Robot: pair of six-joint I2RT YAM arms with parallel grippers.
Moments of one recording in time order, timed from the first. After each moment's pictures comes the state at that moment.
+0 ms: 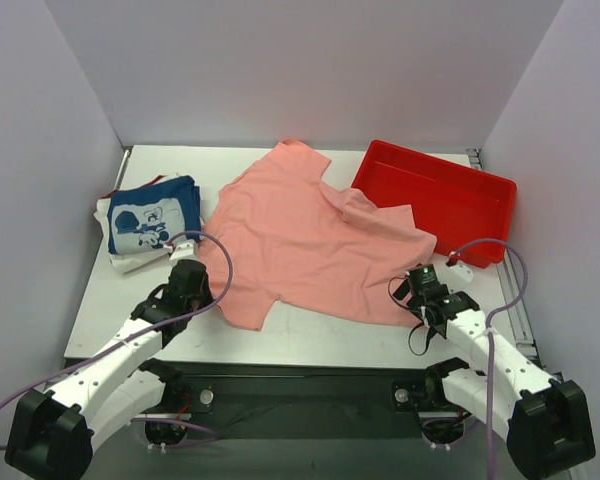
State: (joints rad) left arm -0.44 0.87 0.43 -0.34 -0.33 -0.58; right arm 0.34 0.94 0.41 -0.56 0.49 0.93
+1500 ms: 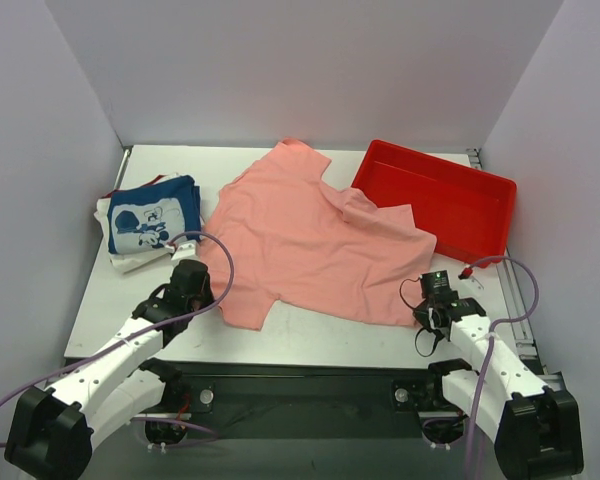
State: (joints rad) left arm -0.46 0.88 0.43 -0.34 -0.32 -0.59; right arm 0.15 0.91 0.34 -0.58 0.37 0.99
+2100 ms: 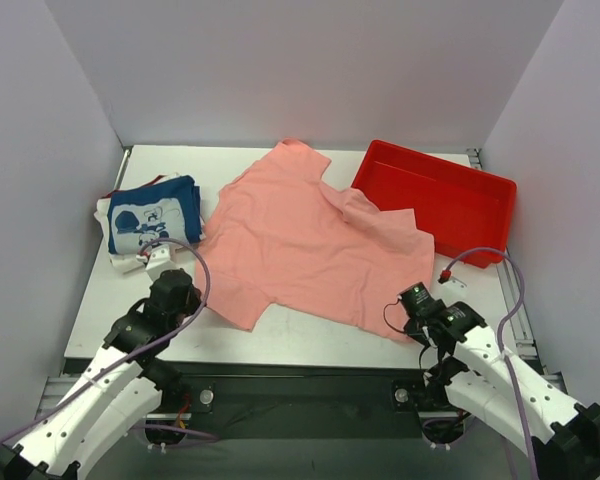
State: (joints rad) left arm -0.49 0.61 0.50 -0.59 -0.43 -0.73; right arm 0.52 0.77 0.43 -0.90 0.44 1.05
